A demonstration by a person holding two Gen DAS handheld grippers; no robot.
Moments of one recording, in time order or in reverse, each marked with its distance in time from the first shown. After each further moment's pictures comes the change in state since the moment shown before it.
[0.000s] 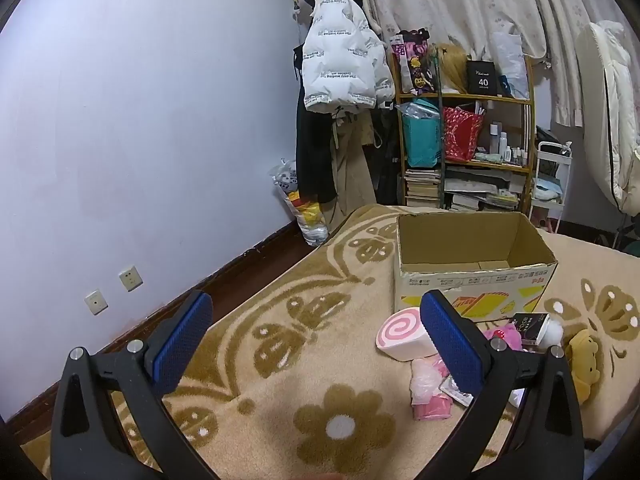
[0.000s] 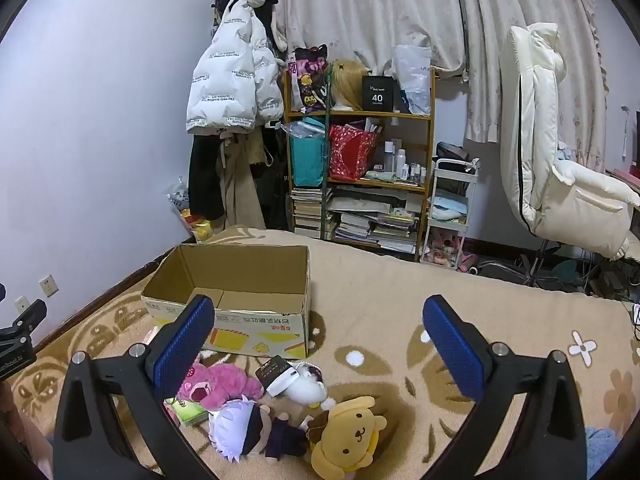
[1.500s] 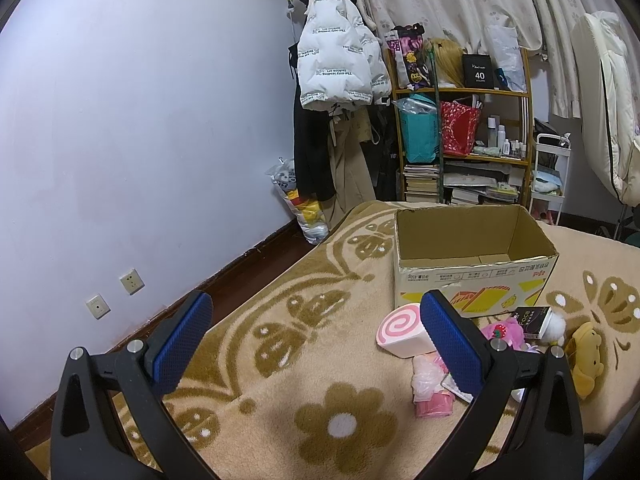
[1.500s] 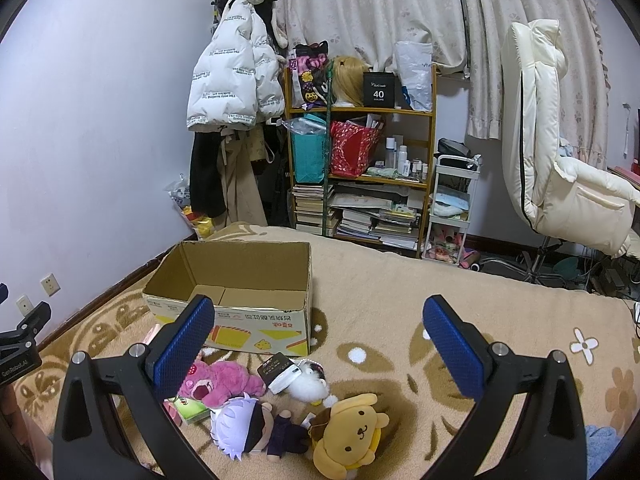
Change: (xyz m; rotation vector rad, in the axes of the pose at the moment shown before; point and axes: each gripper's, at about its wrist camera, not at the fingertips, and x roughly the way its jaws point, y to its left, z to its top) left arm 0.004 -0.006 -0.003 0.021 0.014 0.004; right arm 0.001 0.001 -0.001 0.009 0.012 0.005
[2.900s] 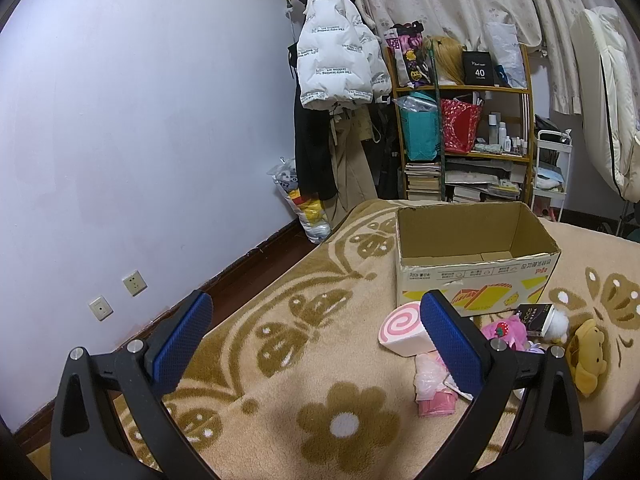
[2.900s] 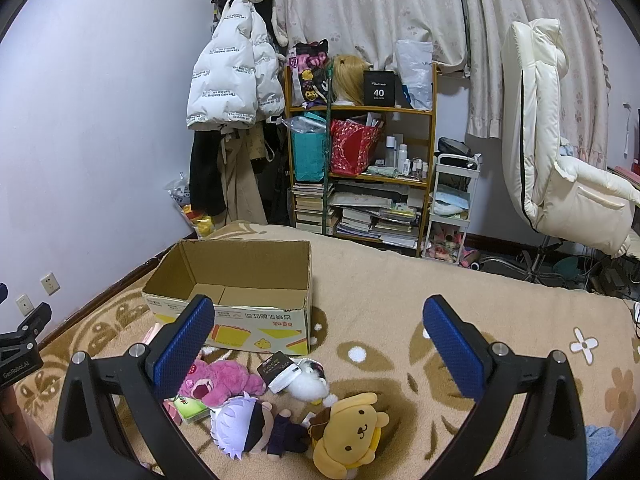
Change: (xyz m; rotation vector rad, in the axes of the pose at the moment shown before) left arm 0.004 0.005 -0.002 0.011 0.002 0.005; right arm 0.001 0.000 -0.001 -0.001 0.003 -0.003
